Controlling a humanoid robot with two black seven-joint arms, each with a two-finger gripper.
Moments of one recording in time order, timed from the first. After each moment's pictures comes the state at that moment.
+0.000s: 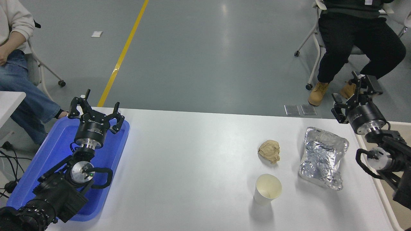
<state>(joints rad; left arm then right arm) -0.62 0.18 -0.87 -0.41 -0.09 -0.58 -0.50 0.68 -0.56 0.43 0.67 -0.11 0.16 0.55</state>
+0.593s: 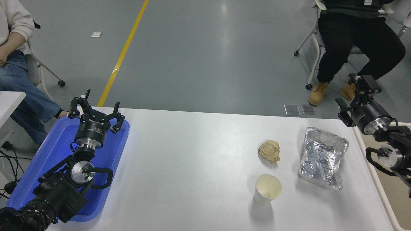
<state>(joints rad) -0.62 0.18 -0.87 -0.41 -0.09 -0.58 -0.50 0.81 -0.63 0.17 0.70 -0.07 0.11 0.42</state>
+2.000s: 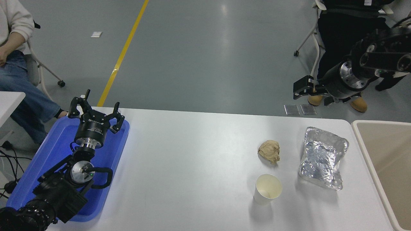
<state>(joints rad) -0.62 0.18 -0.87 -0.41 -0.09 -0.58 -0.50 1.94 -0.33 -1.25 1.09 -0.13 0.59 0.06</state>
